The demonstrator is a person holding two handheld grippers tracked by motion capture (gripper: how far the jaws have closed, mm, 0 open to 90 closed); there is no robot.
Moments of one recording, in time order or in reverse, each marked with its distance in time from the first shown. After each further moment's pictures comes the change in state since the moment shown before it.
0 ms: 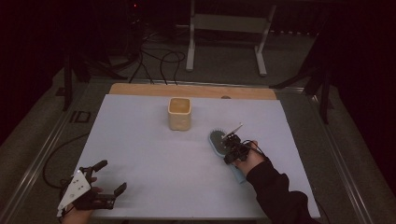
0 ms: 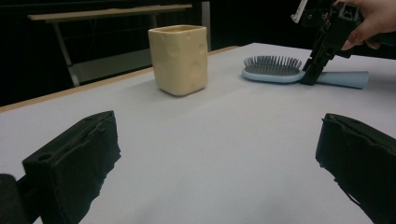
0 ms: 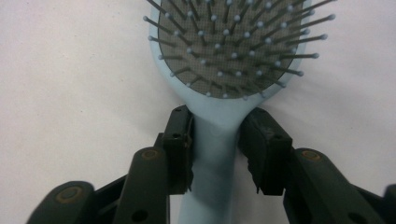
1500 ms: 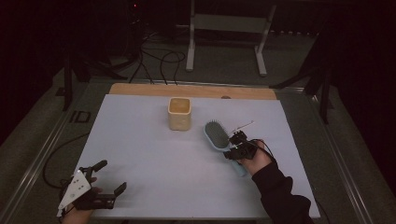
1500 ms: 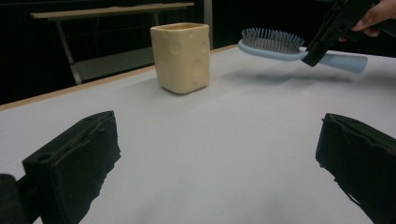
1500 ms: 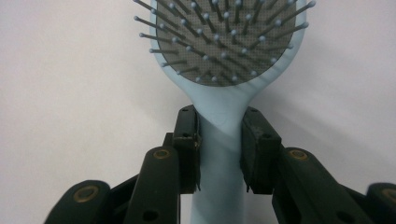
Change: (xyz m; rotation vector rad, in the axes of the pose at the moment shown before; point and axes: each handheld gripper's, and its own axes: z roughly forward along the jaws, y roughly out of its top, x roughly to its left) left arm 0.000 0.000 0.000 0.006 0.008 -0.002; right arm -0.011 -0.009 -0.027 -0.224 0.135 -0.037
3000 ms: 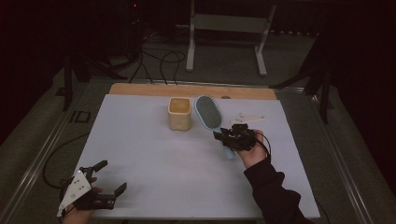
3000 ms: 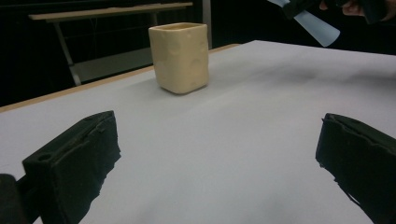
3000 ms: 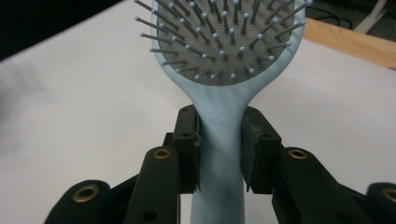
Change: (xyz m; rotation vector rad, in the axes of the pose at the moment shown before) left arm -0.001 0.000 0.000 0.001 -0.004 0.010; right arm 0.011 0.024 -0.032 -0.467 0.119 -0.096
